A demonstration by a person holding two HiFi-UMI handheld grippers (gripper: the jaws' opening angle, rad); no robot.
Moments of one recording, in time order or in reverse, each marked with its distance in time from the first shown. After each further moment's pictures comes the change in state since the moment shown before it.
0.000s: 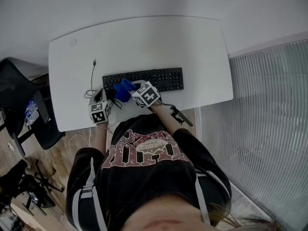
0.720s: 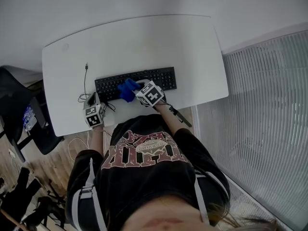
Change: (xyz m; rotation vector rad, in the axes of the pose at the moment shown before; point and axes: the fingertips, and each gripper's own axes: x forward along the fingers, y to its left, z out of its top) left arm 0.001 0.001 -0.001 -0.011 0.006 0.048; right arm -0.040 -0.042 -0.026 -0.010 0.037 -0.065
